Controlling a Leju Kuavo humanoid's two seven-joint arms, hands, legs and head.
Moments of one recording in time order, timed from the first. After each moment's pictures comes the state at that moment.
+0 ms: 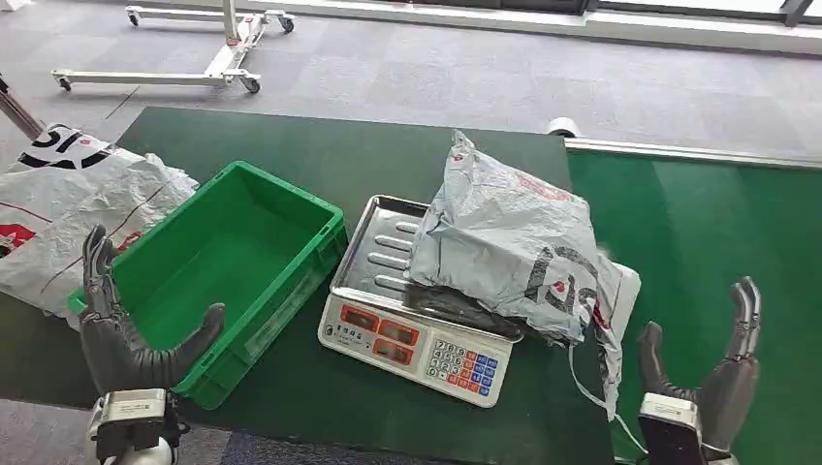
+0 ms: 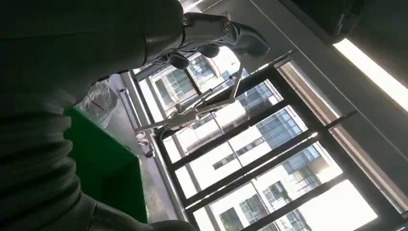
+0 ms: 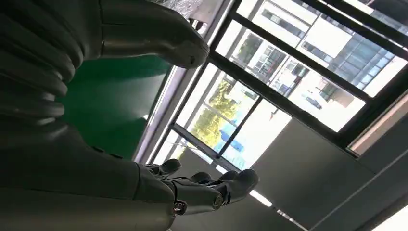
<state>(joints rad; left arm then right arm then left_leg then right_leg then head) 0.16 -0.04 0.00 -1.89 -0.40 0.29 -0.70 0.22 -0.01 -0.04 -1.84 0.67 -0.60 -0.52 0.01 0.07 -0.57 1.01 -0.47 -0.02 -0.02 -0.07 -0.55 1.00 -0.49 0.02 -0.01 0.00</state>
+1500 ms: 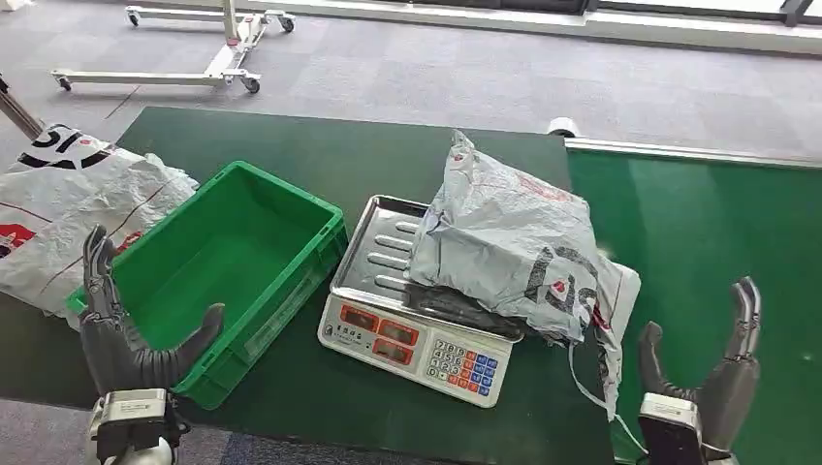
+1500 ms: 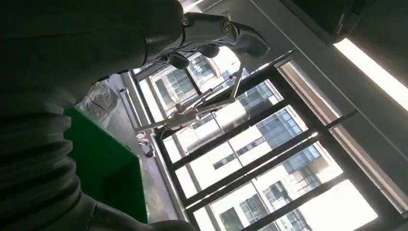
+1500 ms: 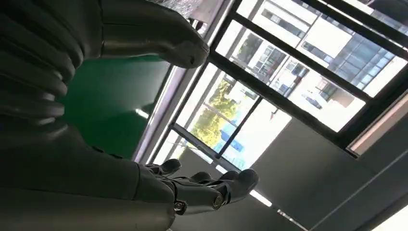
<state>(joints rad) 0.16 -0.04 0.00 -1.89 -0.40 0.29 -0.70 0.22 -0.01 -0.04 -1.84 0.67 -0.60 -0.52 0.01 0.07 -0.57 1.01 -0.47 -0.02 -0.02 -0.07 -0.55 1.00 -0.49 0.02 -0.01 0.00</state>
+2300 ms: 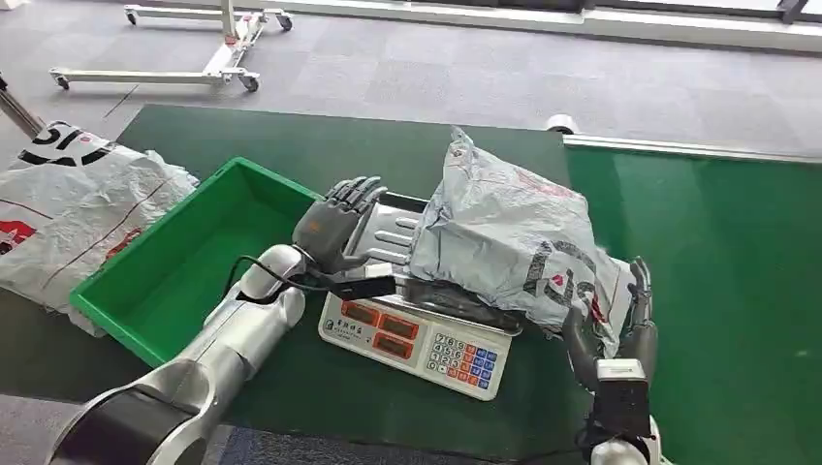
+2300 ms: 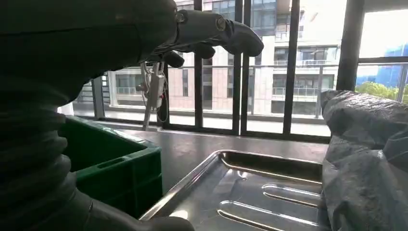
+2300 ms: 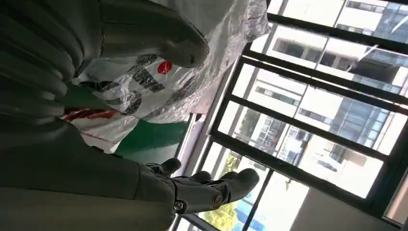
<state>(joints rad) -0.76 -0.07 -0.33 -0.49 -1.13 0.34 -0.53 0.09 0.08 0.06 -1.62 0.50 -0.41 -0.55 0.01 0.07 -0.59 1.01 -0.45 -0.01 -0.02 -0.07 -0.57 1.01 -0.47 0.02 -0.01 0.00</state>
